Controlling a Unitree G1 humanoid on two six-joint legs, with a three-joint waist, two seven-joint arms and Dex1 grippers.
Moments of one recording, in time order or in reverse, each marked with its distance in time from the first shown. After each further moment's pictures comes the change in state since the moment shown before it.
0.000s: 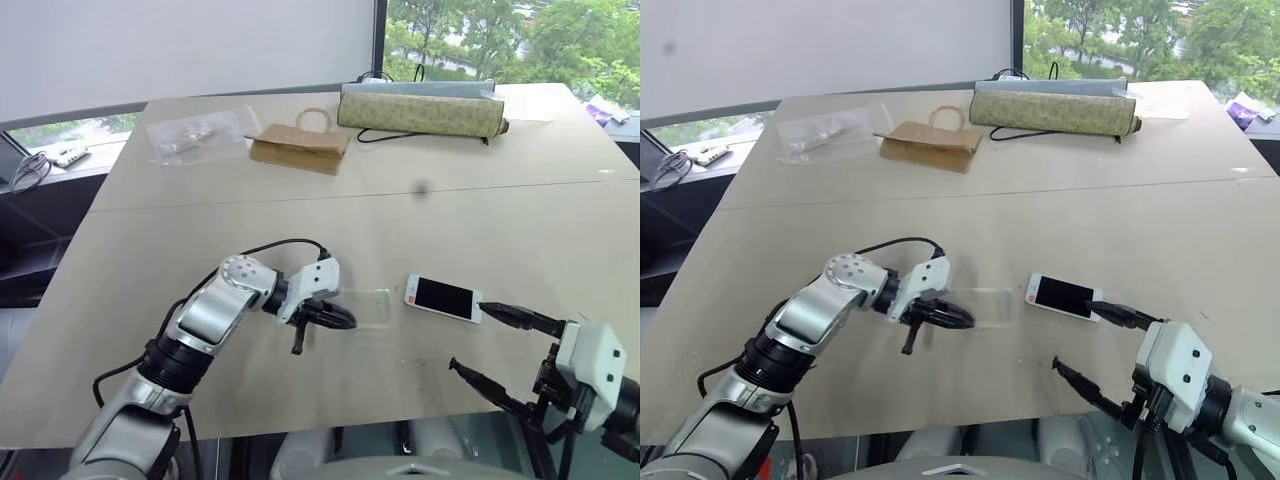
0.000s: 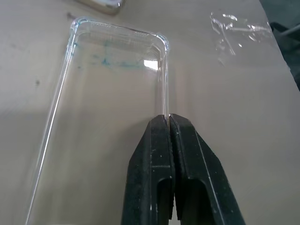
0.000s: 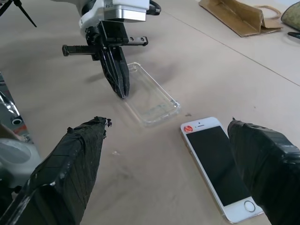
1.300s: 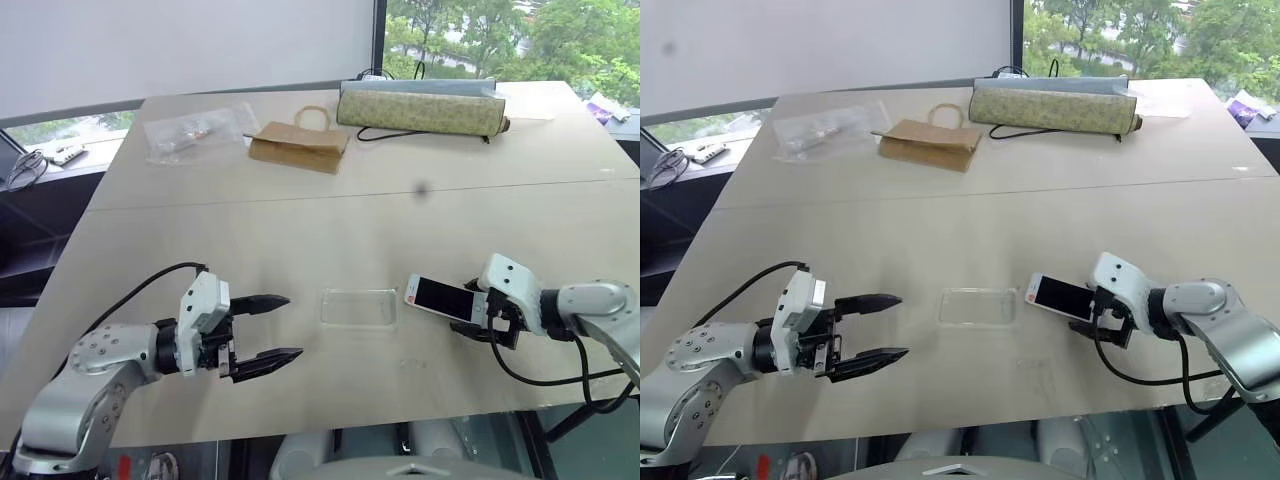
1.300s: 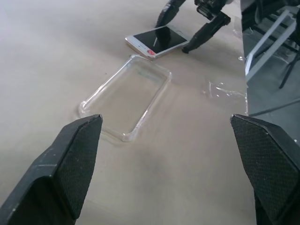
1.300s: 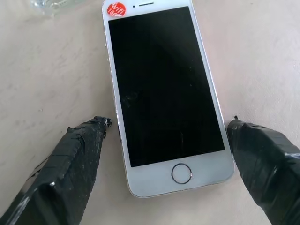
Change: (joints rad) left arm 0.652 0.133 0.644 -0.405 -0.447 -0.010 0.175; right arm -0.771 -0.273 0.547 0.517 -0.201 0.383 0.067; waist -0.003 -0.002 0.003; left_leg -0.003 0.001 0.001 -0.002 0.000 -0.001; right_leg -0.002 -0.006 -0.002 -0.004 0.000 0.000
